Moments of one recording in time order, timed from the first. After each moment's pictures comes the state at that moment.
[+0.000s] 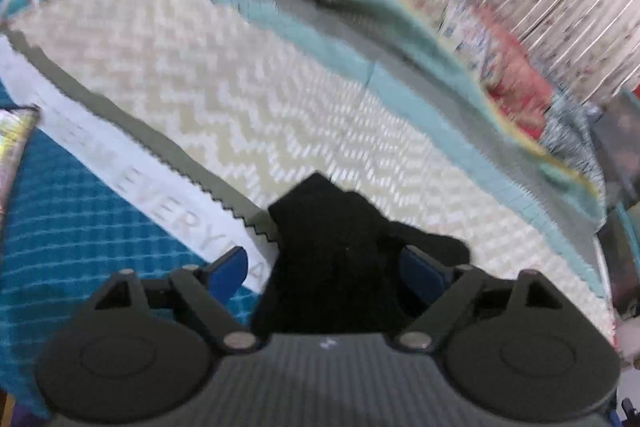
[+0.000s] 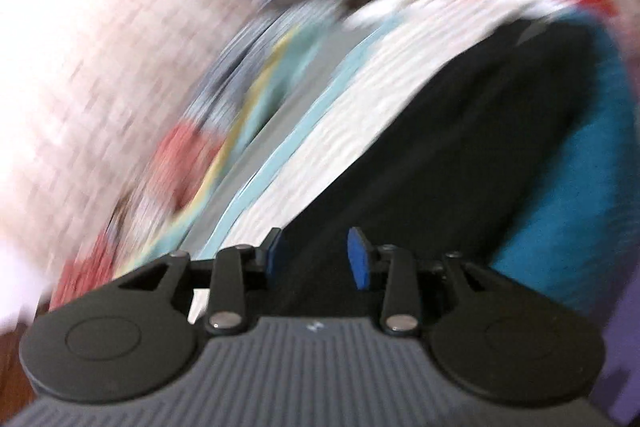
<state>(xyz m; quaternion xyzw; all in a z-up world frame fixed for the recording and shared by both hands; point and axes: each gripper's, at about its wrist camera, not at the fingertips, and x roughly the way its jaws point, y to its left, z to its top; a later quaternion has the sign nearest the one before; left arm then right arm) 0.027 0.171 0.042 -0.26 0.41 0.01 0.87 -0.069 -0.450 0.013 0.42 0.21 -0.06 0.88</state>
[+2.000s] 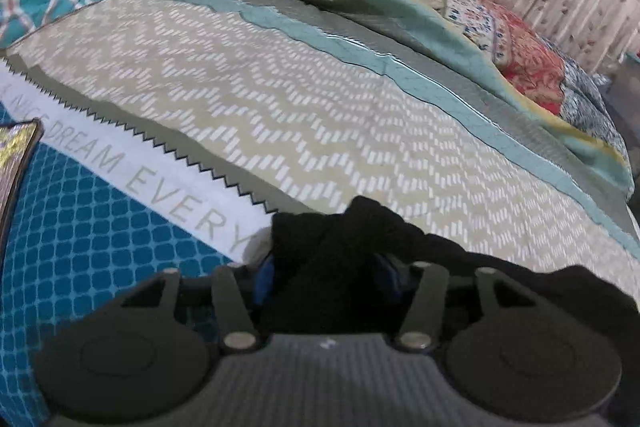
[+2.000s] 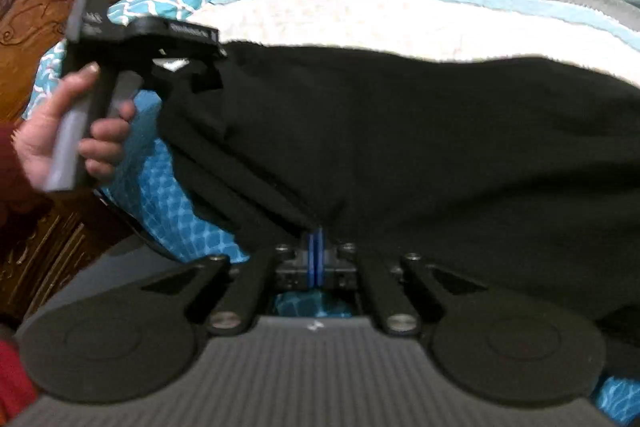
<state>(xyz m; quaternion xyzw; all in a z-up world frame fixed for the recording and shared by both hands) 0.004 0.170 0.015 -0.20 0.39 0.02 0.90 -0.009 -0.169 -0.005 0.01 0.41 0.31 0.86</state>
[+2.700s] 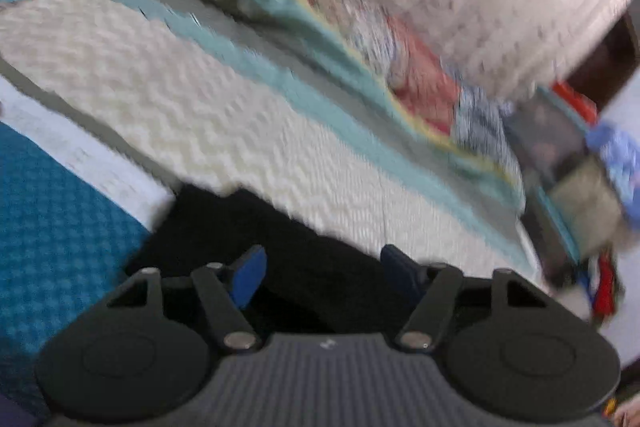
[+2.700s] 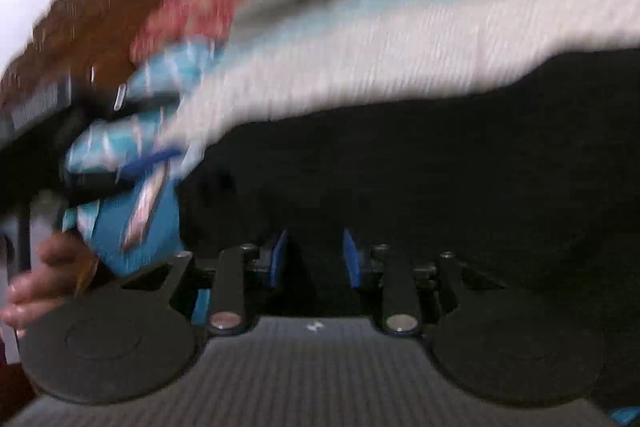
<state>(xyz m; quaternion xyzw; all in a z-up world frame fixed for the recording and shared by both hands) -0.047 0.145 0.057 -0.27 0.36 -0.12 0.89 0.030 -0.136 -0.019 0.17 0.43 0.30 0.83</state>
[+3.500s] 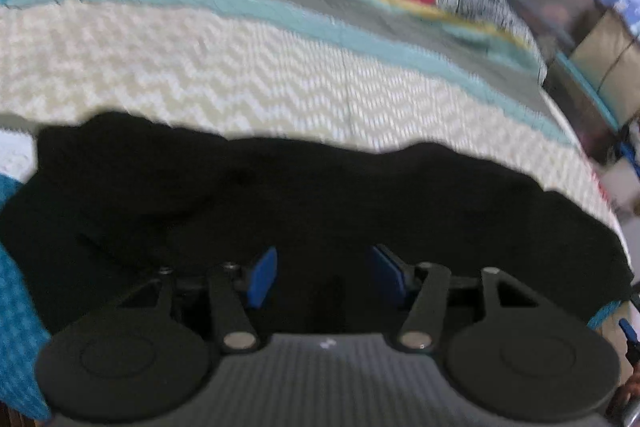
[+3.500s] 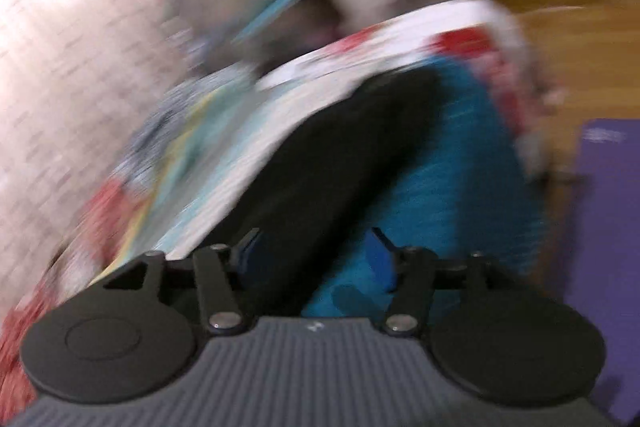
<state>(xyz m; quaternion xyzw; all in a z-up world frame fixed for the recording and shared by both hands) -0.016 0.015 0.039 -0.13 0.47 -0.13 0.86 -0.151 -0.529 -0.034 0.43 0.14 -0.25 0.86</state>
